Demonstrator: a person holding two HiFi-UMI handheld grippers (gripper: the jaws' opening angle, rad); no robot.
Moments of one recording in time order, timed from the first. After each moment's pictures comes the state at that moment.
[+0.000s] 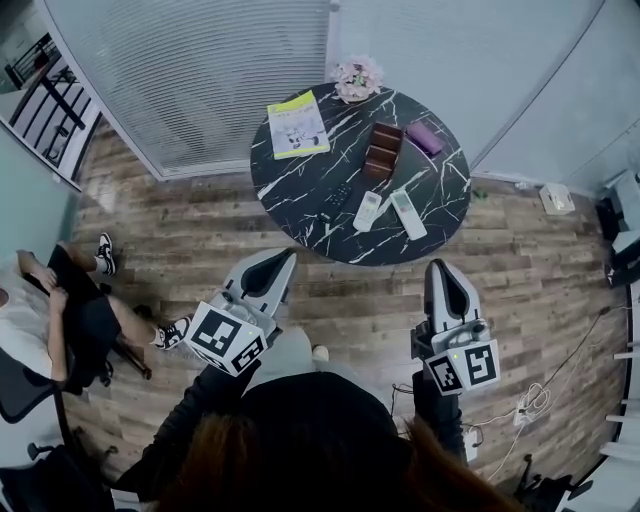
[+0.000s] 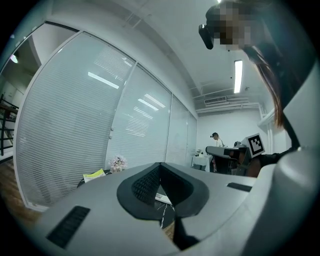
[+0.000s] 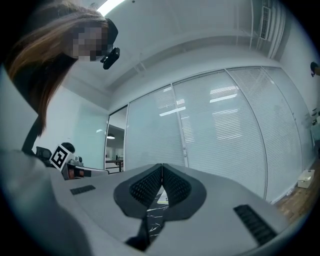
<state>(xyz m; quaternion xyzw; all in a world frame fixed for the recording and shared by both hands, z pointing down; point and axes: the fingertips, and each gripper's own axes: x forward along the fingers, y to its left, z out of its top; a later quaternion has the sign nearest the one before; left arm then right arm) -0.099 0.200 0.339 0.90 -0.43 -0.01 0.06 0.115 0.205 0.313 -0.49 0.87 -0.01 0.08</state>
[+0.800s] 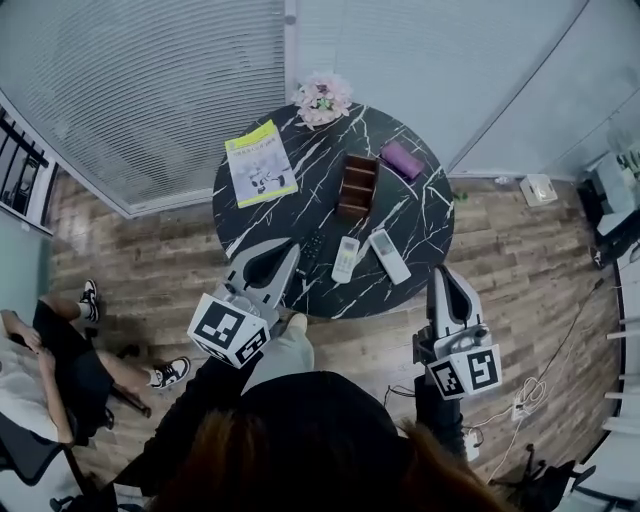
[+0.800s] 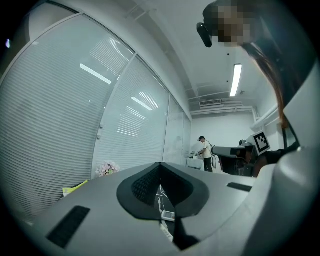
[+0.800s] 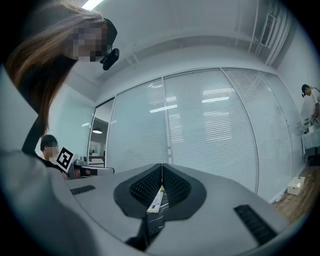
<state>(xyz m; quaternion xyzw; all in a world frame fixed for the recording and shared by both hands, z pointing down) -0.063 0.018 0.339 0.92 -0.38 -0.03 0.05 0.149 0.069 0.313 -0.55 0.84 -0.01 0.06</state>
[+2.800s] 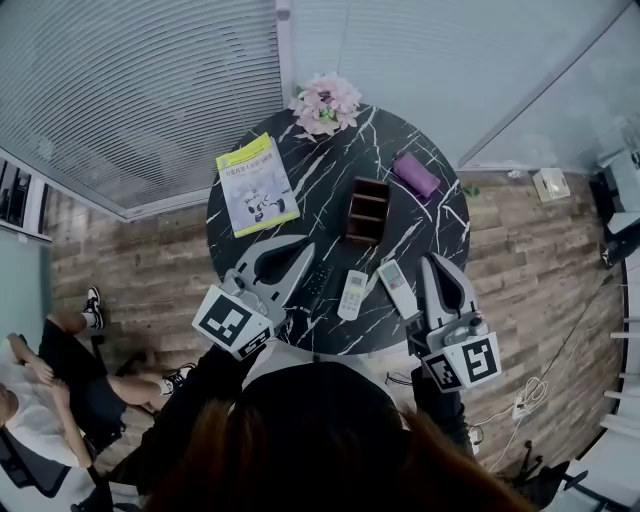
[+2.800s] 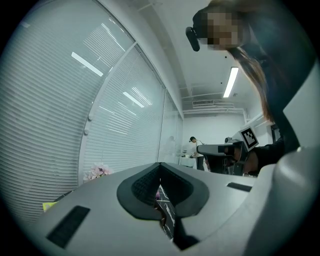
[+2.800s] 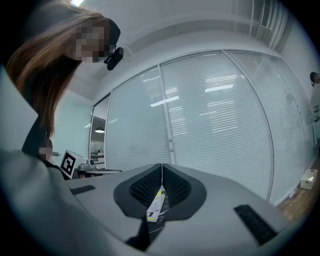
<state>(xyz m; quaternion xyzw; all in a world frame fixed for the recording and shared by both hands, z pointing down) -0.040 -0.110 0.350 0.95 -0.31 -0.02 0.05 0.120 -0.077 0.323 -0.51 0.86 -0.05 0.04</state>
